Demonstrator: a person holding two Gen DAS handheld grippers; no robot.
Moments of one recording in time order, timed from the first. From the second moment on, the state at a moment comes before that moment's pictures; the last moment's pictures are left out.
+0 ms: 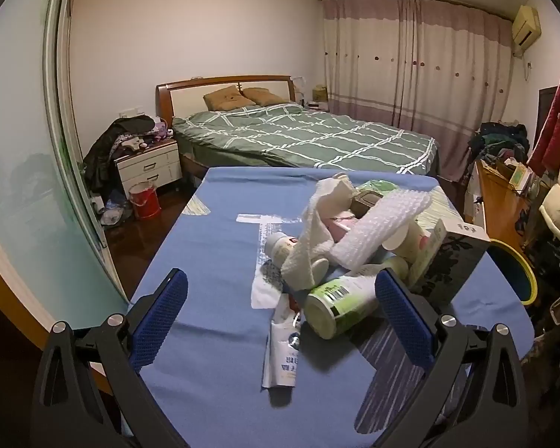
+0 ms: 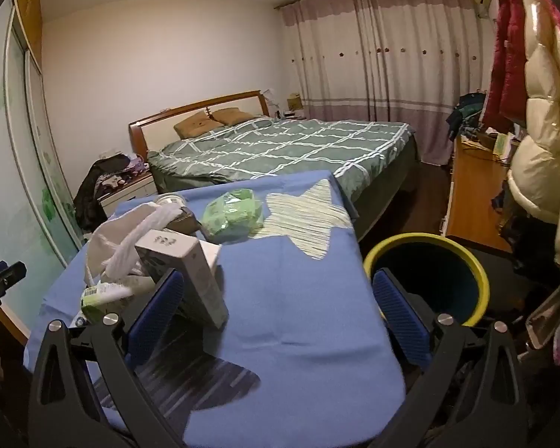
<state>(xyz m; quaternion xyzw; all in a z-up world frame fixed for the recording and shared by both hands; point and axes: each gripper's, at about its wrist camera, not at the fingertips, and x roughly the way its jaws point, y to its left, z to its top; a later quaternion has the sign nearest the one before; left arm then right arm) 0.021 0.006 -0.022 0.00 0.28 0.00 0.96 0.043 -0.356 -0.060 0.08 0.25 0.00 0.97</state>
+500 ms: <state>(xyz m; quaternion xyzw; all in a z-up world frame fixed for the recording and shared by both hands) 0.056 0.028 -0.035 0.00 0.29 0.00 0.96 0.169 -0.283 -0.033 0.05 0.26 0.09 0.96</state>
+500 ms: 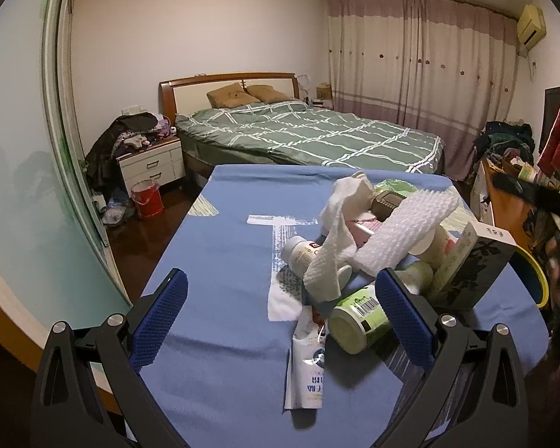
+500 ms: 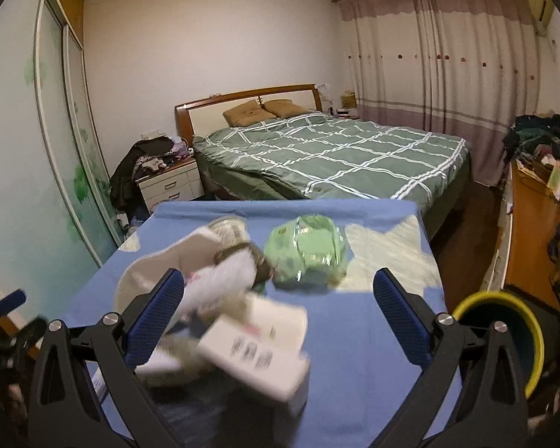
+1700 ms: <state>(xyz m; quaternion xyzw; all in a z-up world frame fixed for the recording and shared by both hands) 0.118 0.007 -0.054 0.01 0.30 -0.04 0.95 0.383 -0.341 -0.114 0.08 0.41 0.03 0.91</state>
